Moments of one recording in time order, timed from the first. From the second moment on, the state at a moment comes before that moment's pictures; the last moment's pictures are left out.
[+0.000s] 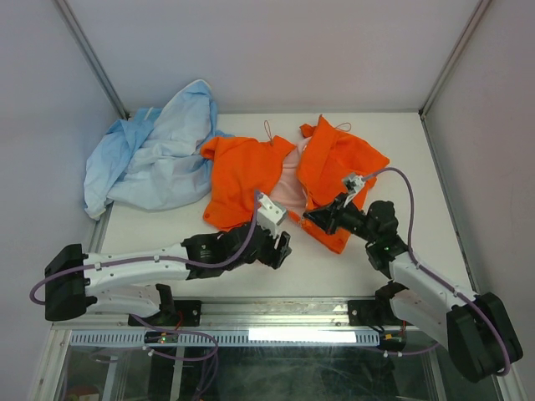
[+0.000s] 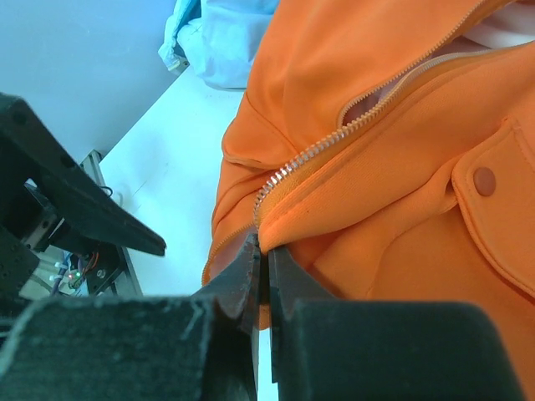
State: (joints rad) left arm -1.24 1.17 0.72 -0.03 -0.27 -0.33; right arm 0.42 0.93 0.28 0.55 -0.58 0.48
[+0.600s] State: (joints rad) left arm -1.07 1.14 0.66 -0.56 -0.27 -0.98; right arm 0.42 0.92 0.22 0.61 -0.56 0.48
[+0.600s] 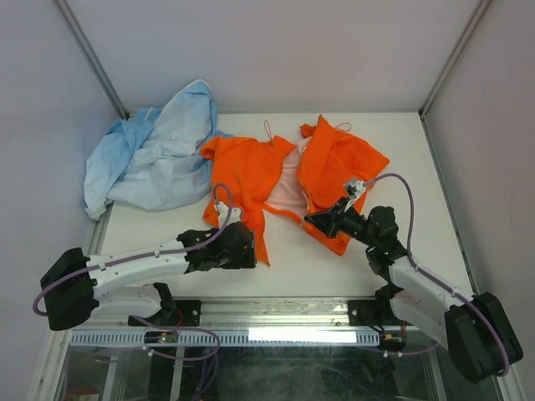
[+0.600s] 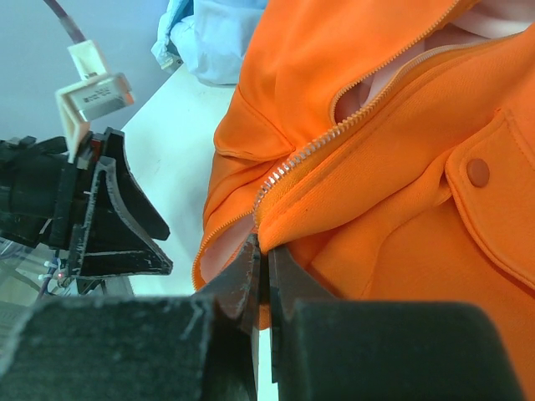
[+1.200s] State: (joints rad) left arm -1.02 1.40 0.72 -0.40 -0.32 -0.98; right arm 0.42 0.93 0.20 0.64 -0.56 0.48
